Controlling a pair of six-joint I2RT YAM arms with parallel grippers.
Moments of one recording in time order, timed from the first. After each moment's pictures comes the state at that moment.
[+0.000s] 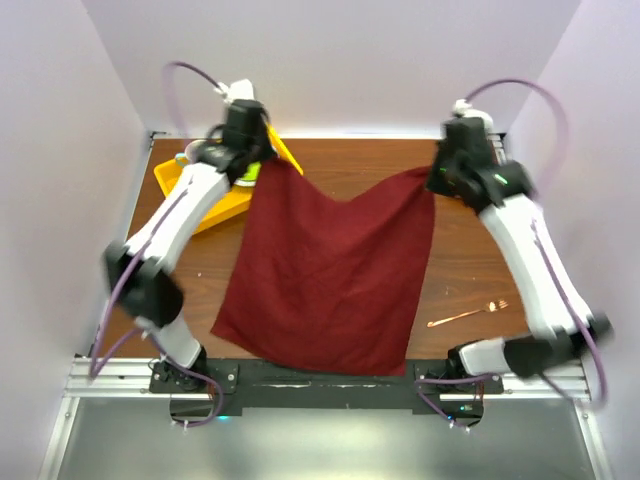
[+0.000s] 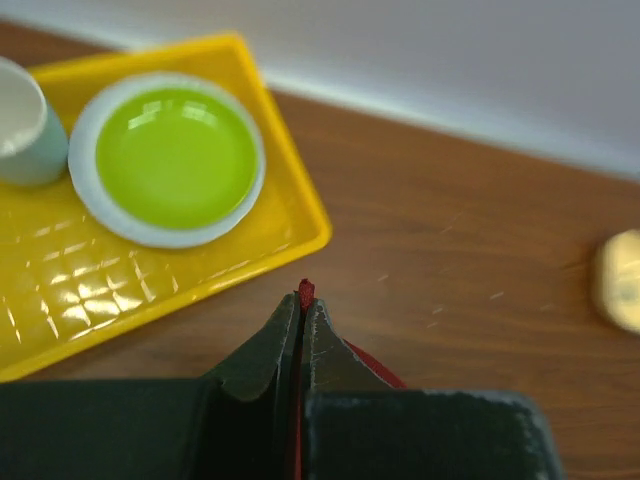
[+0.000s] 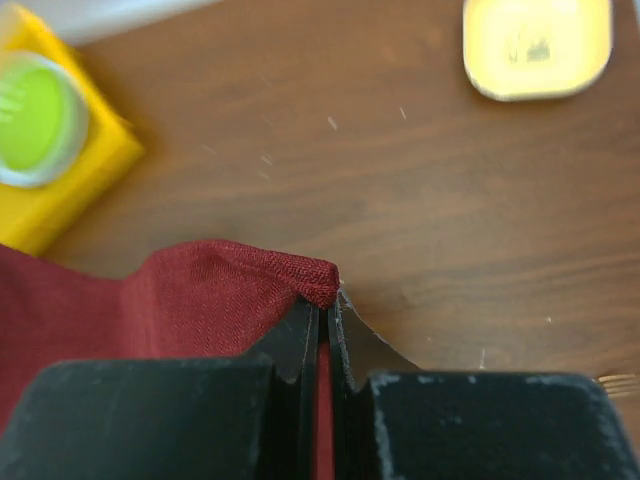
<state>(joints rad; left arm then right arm) -0.39 1.59 1.71 -0.54 -0.28 -0.51 0.32 1.27 1.67 -1.00 0.30 0.46</state>
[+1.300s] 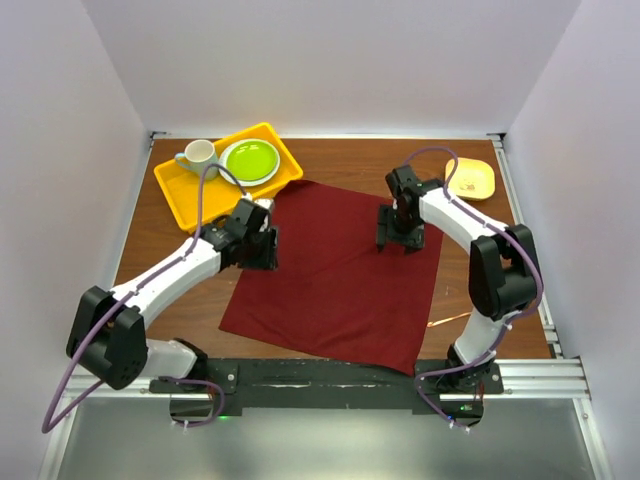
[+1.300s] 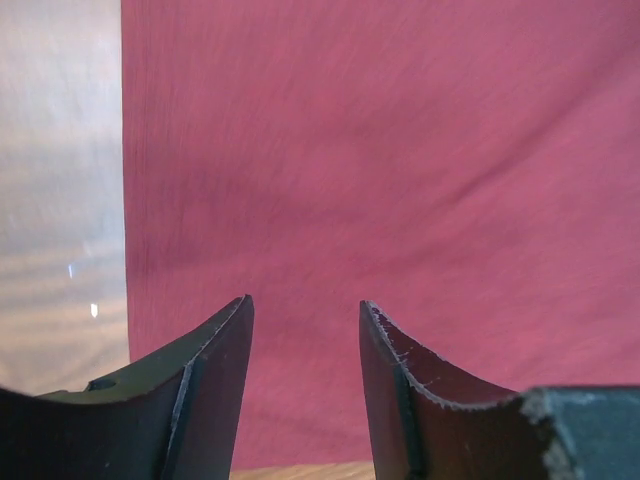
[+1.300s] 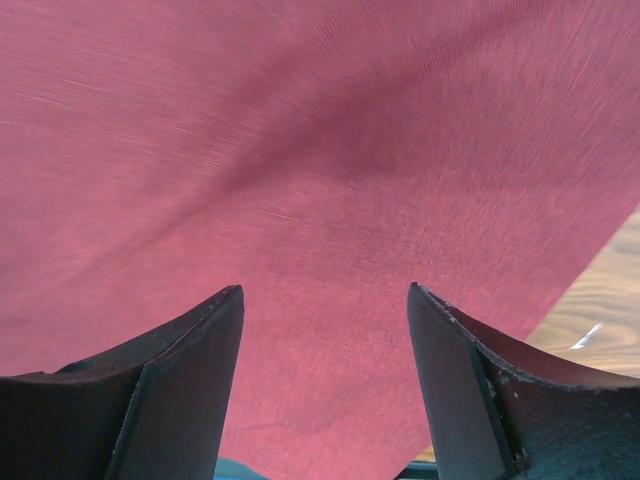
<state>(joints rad) -0.51 1.34 0.94 -0.60 -0.03 -0.43 0.36 1.77 1.32 -0.87 0.03 0.45</state>
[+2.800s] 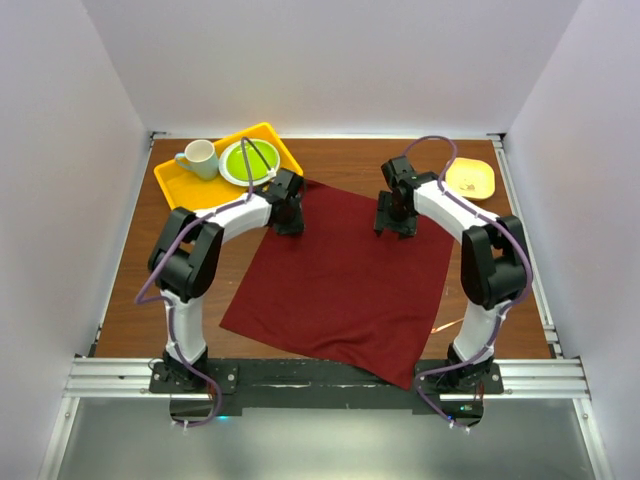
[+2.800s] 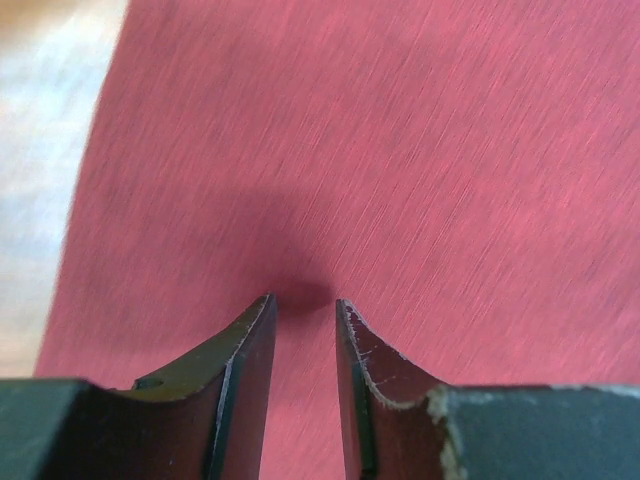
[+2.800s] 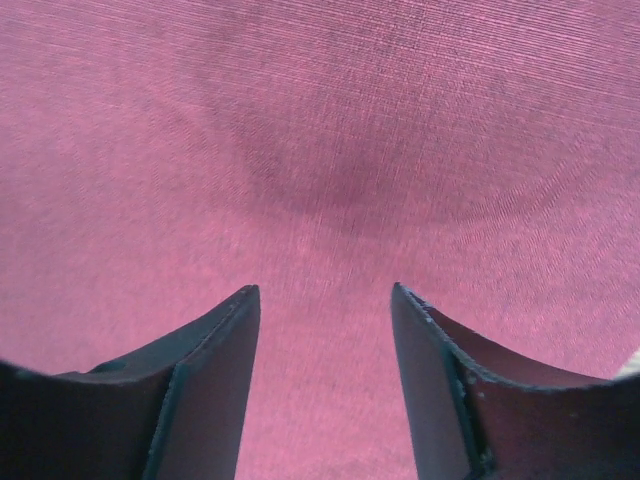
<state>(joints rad) -0.49 1.96 1.32 -0.41 -0.09 -0.61 0.35 1.85 1.39 -0.77 0.11 0.52</state>
